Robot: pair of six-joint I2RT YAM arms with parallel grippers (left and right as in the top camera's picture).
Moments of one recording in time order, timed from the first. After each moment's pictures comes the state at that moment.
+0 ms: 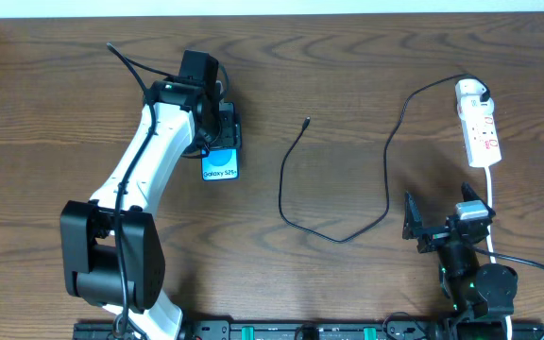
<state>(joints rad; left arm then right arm) -0.19 1.80 1.41 -0.95 0.08 -0.26 0.03 0.01 0.01 -0.06 -0.13 -0.01</state>
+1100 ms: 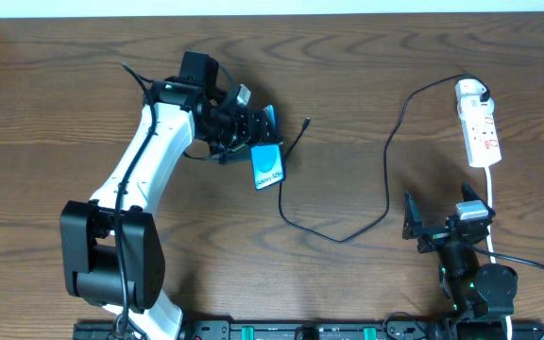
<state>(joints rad) -0.19 1.80 1.41 -0.97 0.70 -0.39 0.03 0.01 0.01 -0.06 -0.13 -0.01</state>
